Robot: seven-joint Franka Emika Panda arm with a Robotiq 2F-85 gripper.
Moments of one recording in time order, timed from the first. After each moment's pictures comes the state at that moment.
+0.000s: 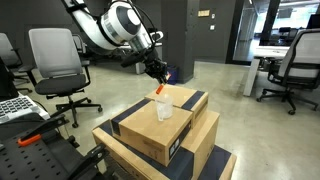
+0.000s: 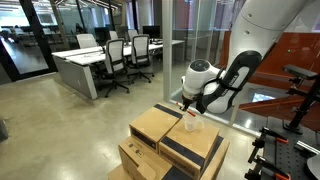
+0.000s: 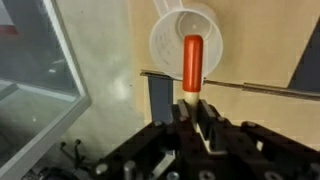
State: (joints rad) arm 0.78 0.64 -0.72 -2.31 -0.19 3.07 0.39
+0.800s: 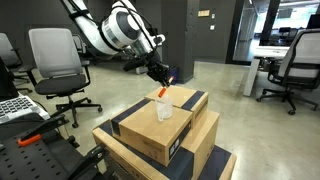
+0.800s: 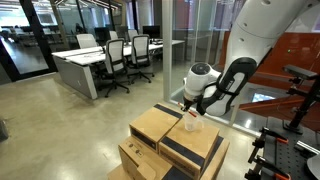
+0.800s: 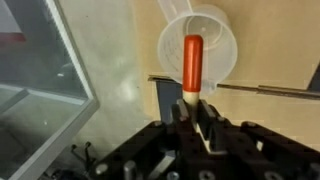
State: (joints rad) arm 0.79 0.69 -0.74 -2.31 -0.12 3.11 0.39
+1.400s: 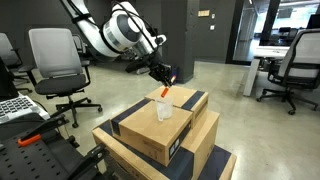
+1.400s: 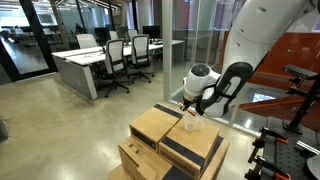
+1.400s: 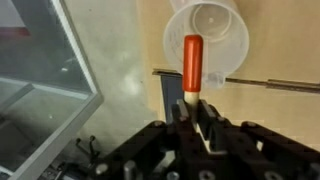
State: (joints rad) arm 0.81 0.73 -0.76 -2.30 -0.07 3.14 0.37
